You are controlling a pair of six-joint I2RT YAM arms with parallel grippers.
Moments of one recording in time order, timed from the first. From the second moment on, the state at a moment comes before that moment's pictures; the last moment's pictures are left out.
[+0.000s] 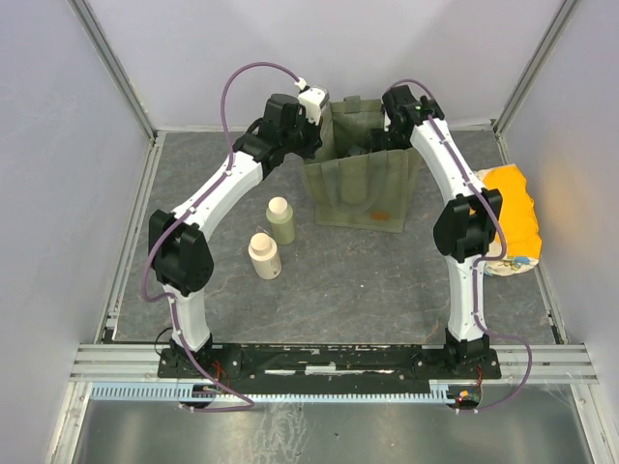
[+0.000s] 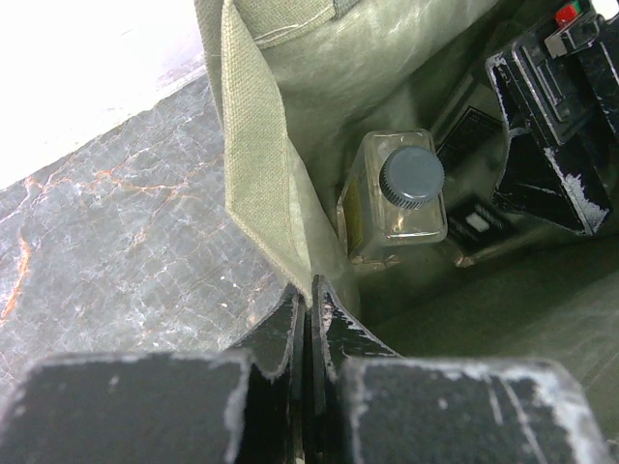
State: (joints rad) left arm -0.50 1.92 1.83 -0.37 0.14 0.03; right arm 0.27 2.24 2.30 -1.23 0.05 0.21
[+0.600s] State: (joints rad) left arm -0.50 1.92 1.83 -0.38 0.16 0.03; right arm 0.37 1.80 2.08 -1.08 0.12 0.08
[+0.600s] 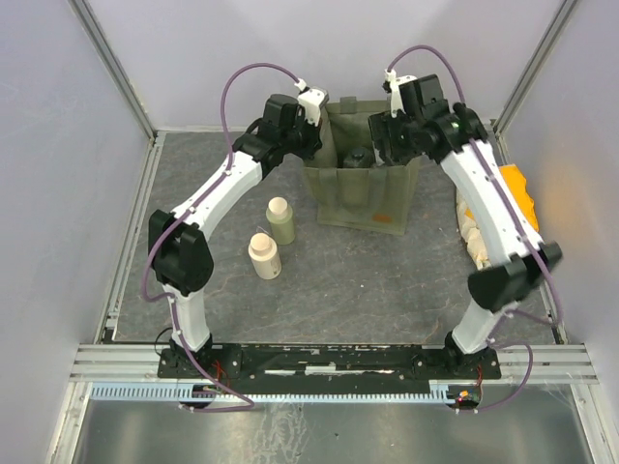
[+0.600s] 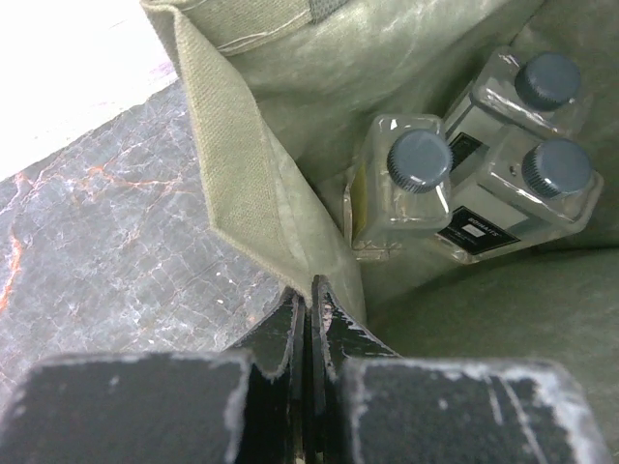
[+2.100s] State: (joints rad) left arm -0.50 1.97 1.92 -0.46 0.19 0.03; right arm 1.05 1.79 1.44 -0.40 -0.09 -0.08
